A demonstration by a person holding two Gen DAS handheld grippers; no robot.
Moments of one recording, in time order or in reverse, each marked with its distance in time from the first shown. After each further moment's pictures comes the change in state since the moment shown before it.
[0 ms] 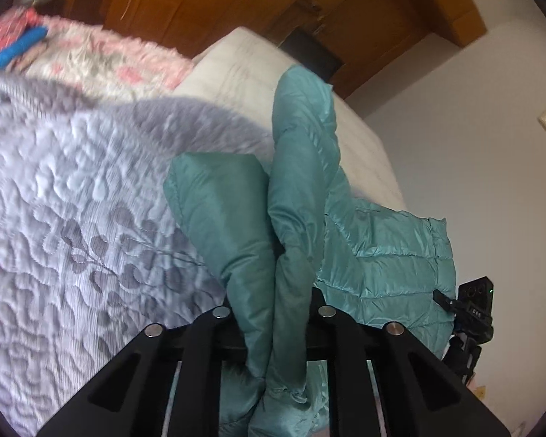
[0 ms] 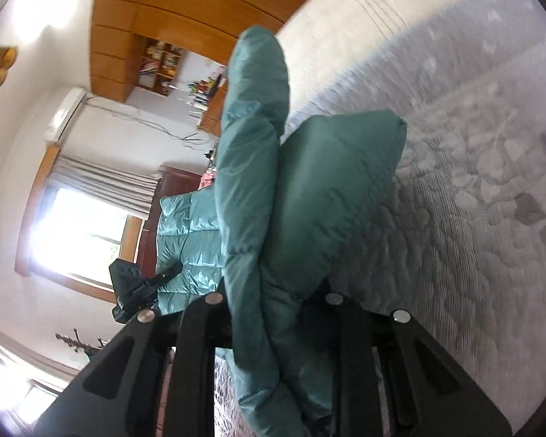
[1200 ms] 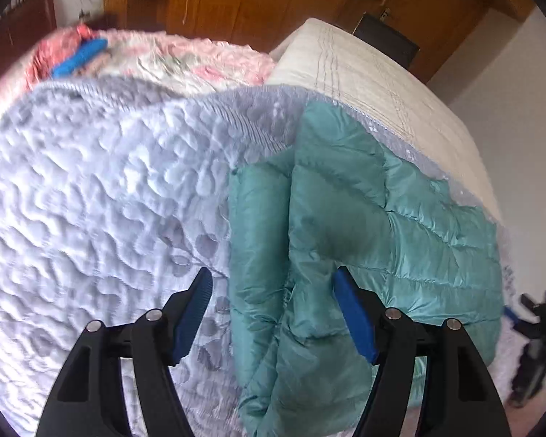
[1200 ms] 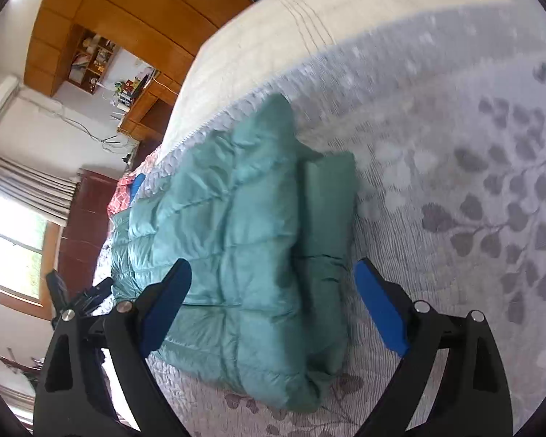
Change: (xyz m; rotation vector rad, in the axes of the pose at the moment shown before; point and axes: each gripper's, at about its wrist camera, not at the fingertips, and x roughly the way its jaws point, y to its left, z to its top) left arm 0.000 0.042 -0.011 -0.030 0.050 0.358; right arm 0.045 -0.025 0.017 0.072 0.018 -0.352
